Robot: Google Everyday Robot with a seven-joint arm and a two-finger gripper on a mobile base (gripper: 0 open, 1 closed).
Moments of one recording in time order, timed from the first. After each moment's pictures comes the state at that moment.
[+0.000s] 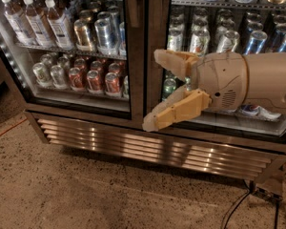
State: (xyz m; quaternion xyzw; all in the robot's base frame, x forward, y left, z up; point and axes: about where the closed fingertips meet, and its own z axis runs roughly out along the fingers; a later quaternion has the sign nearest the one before) arm 0.421 -0.020 0.989 -0.50 0.57 0.42 0.50
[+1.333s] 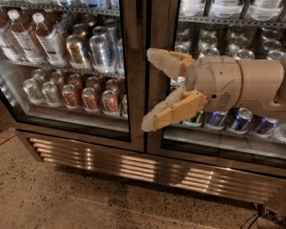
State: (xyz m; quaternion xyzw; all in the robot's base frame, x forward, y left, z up) arm 0.416 -0.011 0.996 -0.49 0.51 0.48 0.52
